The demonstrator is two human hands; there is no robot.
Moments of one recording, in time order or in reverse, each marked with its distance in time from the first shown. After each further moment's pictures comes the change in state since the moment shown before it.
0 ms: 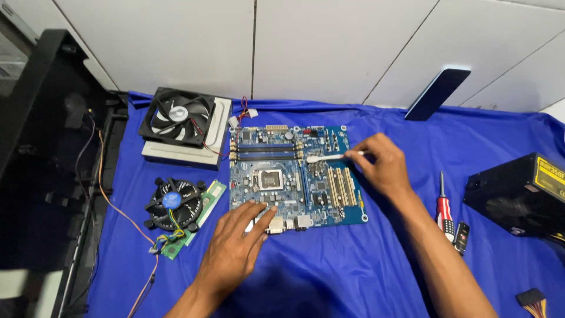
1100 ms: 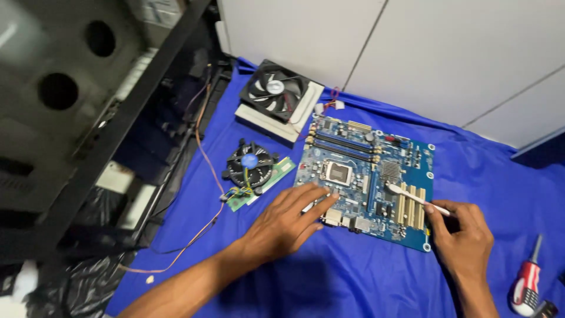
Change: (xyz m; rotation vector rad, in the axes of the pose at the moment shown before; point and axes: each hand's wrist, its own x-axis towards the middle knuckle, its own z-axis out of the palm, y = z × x) left_hand 0.010 0.013 -0.024 0.044 0.038 0.029; right_hand -0.076 -0.025 -0.002 -0.095 0.032 0.205
